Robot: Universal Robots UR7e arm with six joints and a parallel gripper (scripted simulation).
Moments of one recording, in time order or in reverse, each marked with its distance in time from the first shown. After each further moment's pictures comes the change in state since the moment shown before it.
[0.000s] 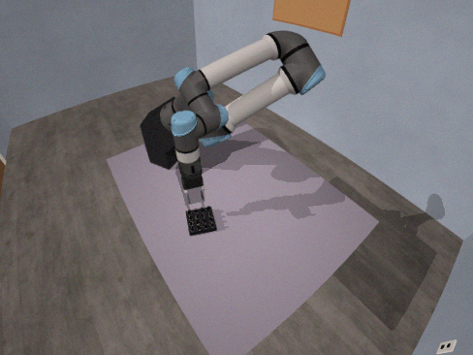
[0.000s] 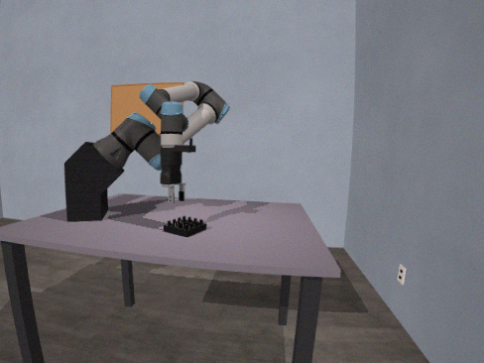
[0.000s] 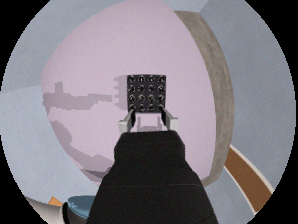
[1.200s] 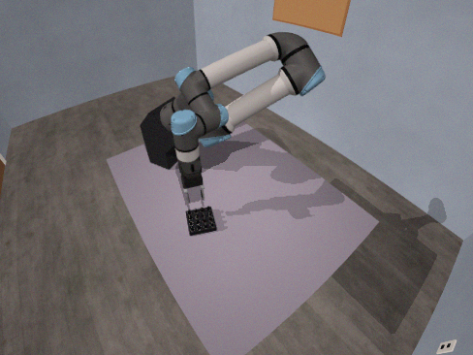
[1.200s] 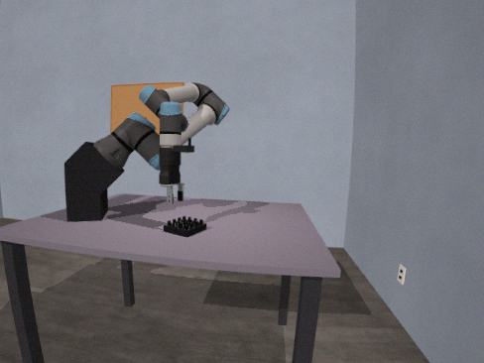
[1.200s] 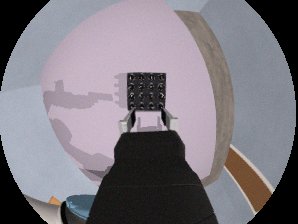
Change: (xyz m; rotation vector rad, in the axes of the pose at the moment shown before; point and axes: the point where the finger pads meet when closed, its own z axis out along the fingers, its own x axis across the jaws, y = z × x) arm 0.000 0.006 0.000 -0.001 0.000 0.000
